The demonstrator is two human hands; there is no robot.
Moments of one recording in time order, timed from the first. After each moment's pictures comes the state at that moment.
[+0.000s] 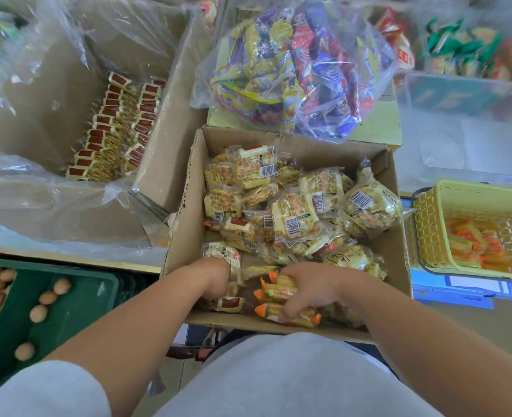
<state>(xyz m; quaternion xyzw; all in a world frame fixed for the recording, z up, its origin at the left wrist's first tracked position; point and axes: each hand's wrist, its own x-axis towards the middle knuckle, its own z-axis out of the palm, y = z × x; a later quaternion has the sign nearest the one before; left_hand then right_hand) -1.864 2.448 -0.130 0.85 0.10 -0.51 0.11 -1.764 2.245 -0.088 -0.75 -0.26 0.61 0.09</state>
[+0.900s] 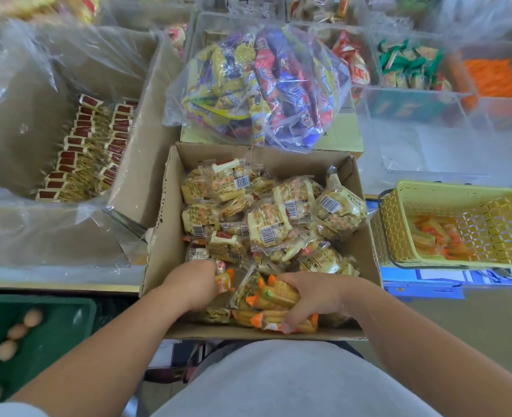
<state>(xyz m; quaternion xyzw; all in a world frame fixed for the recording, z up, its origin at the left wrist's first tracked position) -1.868 2.445 -0.123 0.91 0.15 -0.34 0.17 -1.766 2.205 -0.067 -0.70 -0.16 0.66 0.23</state>
